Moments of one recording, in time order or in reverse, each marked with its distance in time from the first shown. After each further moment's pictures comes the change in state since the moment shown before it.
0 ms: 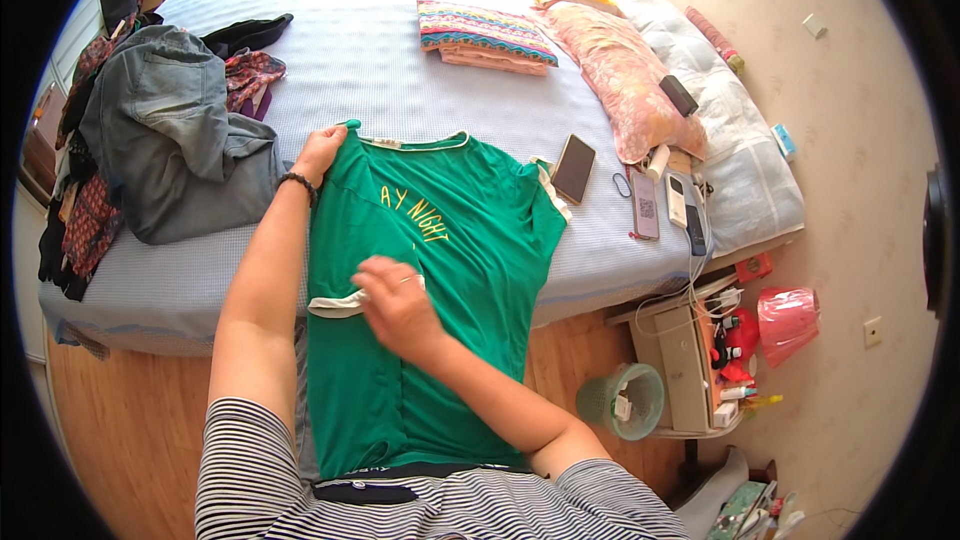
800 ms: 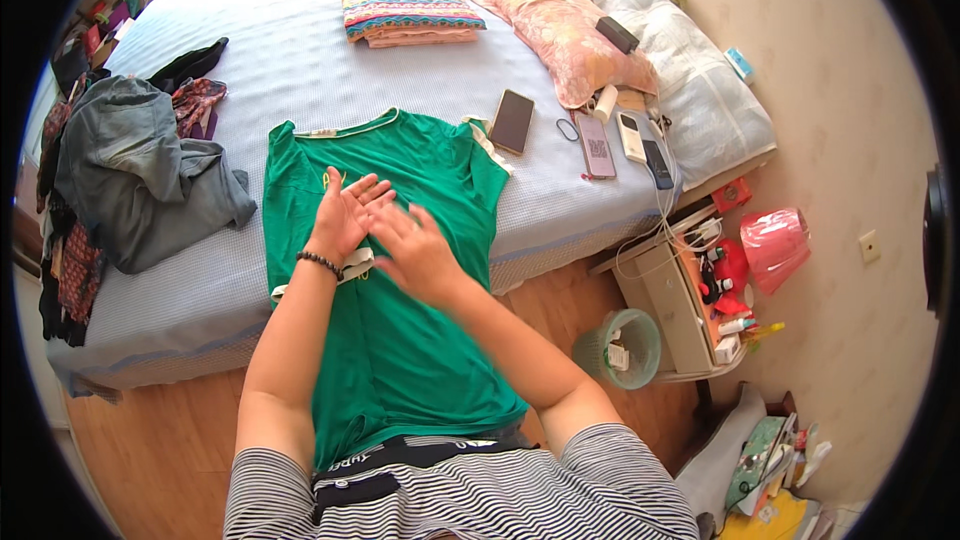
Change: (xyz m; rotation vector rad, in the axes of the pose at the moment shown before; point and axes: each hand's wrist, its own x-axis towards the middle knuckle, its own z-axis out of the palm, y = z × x) left_hand -0.152 -0.003 0.151 -0.969 -0.477 -0.379; right_hand -0.013 0.029 -0.096 -0.329 0.067 -0.123
